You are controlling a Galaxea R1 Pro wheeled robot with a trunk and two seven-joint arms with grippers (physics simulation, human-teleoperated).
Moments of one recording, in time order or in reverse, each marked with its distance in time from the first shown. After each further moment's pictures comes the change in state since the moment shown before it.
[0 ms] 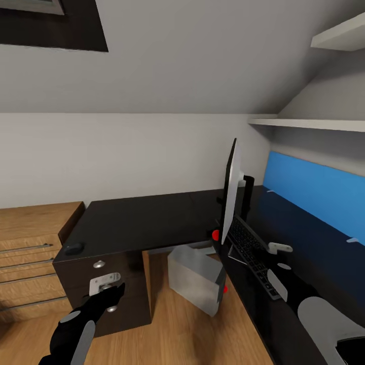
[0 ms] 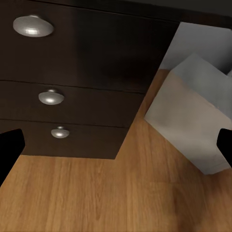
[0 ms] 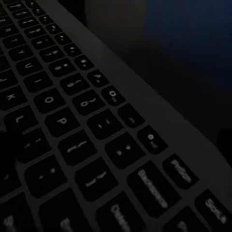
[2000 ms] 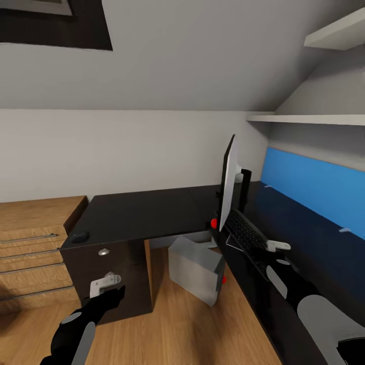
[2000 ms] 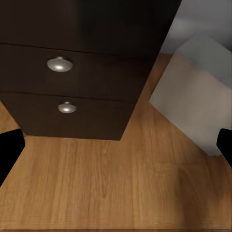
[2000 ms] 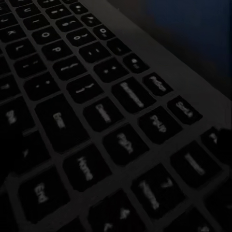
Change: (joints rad) left arm 0.000 0.003 -0.001 0.025 -0.002 0.000 -0.002; right arm -0.001 0.000 -0.002 -0.051 0.004 0.092 -0.005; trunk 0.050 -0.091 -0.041
